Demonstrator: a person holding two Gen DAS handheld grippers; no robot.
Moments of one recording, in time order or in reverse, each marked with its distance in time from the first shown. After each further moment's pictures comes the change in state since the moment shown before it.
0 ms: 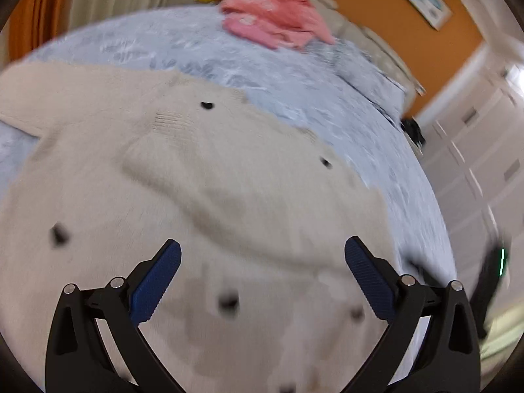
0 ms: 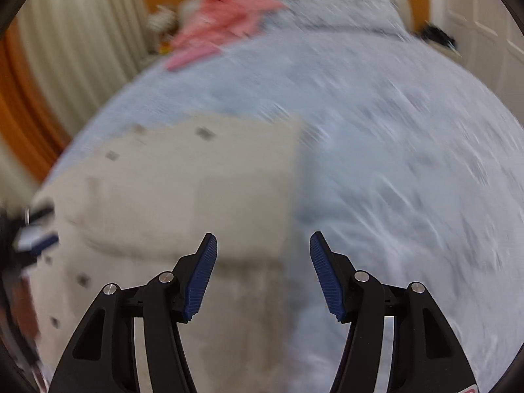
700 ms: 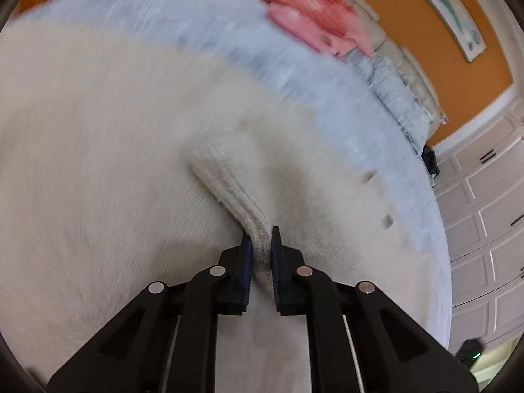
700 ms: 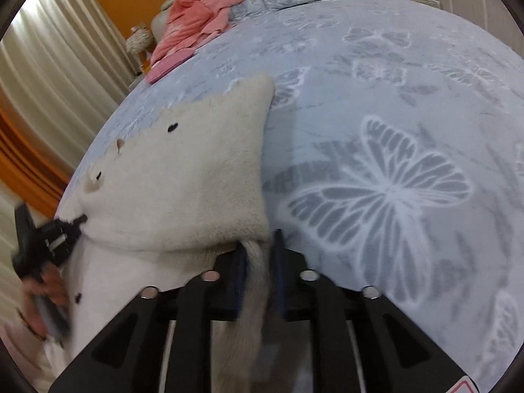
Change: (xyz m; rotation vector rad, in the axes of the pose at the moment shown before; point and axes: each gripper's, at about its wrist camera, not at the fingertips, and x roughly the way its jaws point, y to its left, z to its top) left arm 0.085 0.070 0.054 -0.113 -0.033 -0.024; right arm 0.033 -0.029 -0.001 0.203 -0.001 0.109
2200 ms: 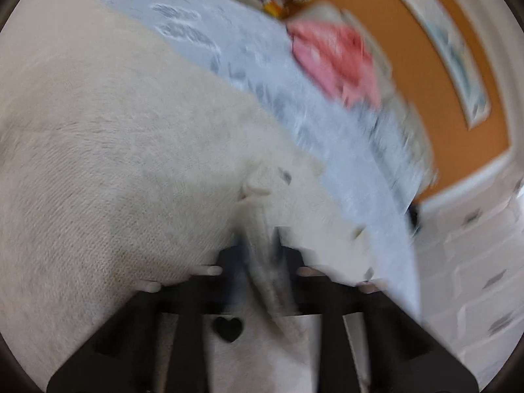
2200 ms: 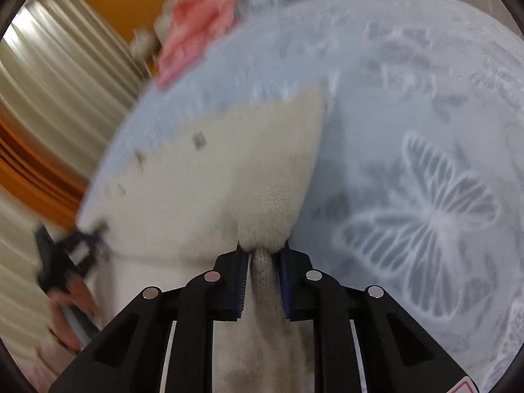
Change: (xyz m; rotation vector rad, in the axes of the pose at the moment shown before) left arm -0.007 0.018 0.024 -0.153 -0.093 -0.029; right arm 0.002 0.018 0.020 0.057 0.001 0.094
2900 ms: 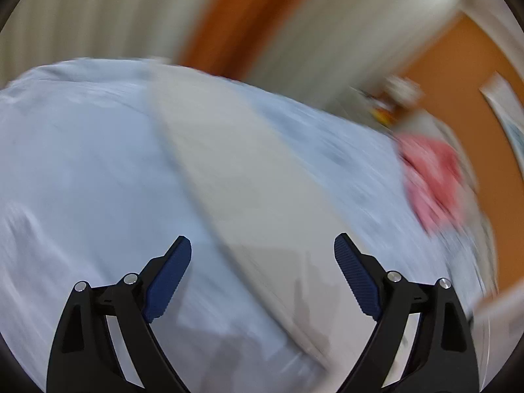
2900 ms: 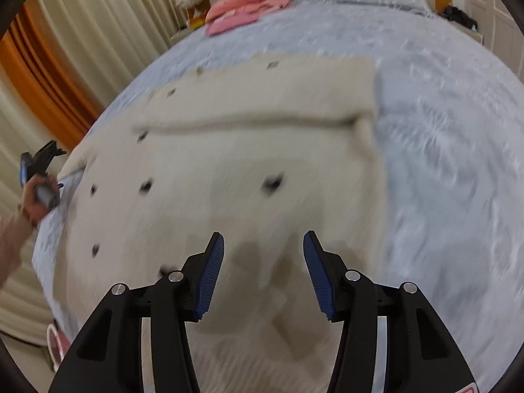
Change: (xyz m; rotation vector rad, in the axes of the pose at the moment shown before) left arm -0.170 0.192 0.114 -0.346 -0.396 0.420; right arm -0.050 0.078 -0.137 -0.270 0.125 -0.067
